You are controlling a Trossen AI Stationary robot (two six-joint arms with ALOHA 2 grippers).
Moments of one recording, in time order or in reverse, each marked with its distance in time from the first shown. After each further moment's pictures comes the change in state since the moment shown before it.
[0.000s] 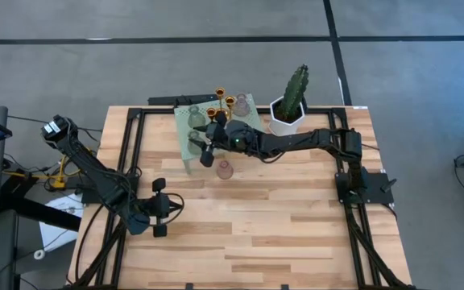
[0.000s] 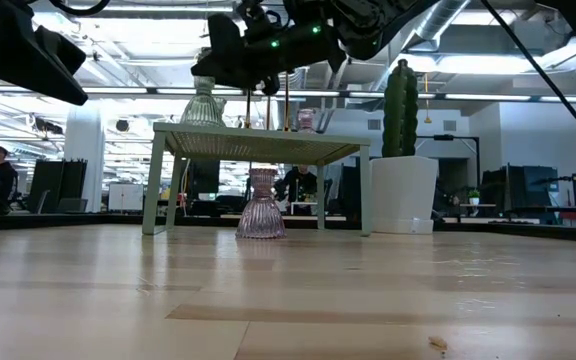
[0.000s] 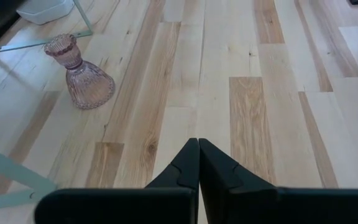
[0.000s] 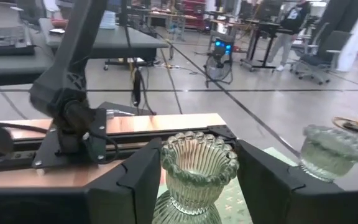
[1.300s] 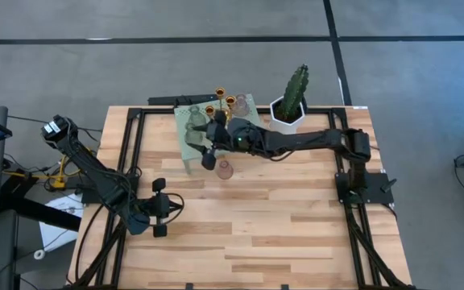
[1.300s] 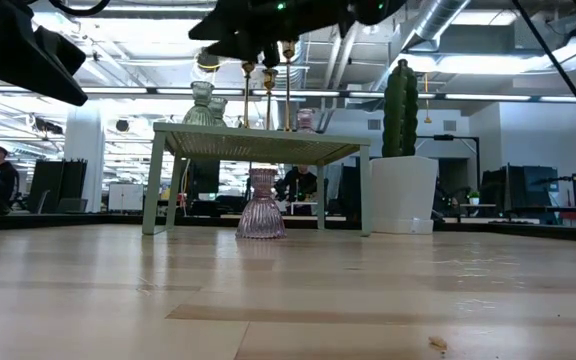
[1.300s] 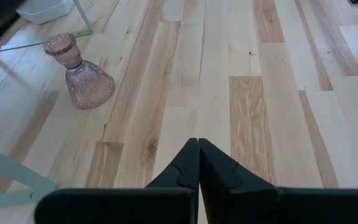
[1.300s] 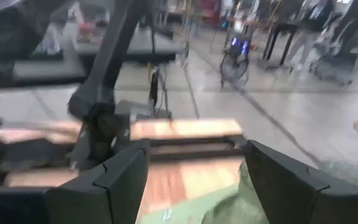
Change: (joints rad) left arm 0.000 0.000 0.000 -0.002 0.002 0.000; right arm 0.051 -0.078 0.064 -0.178 -0.034 0.002
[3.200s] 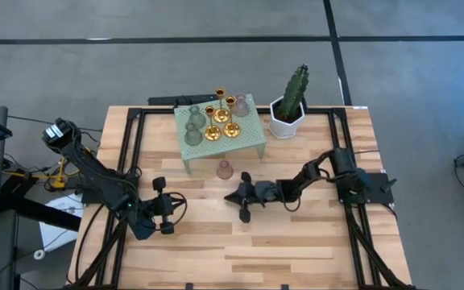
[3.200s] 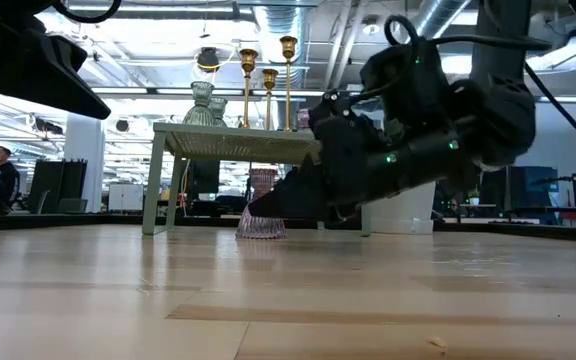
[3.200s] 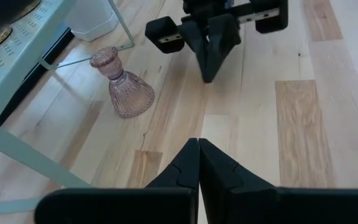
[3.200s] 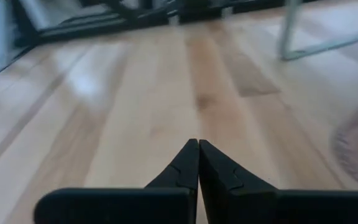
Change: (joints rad) left arm 0.001 0.113 -0.001 0.028 -0.178 0.011; right arm 0.241 0.200 -0.767 0.810 0.003 0.295
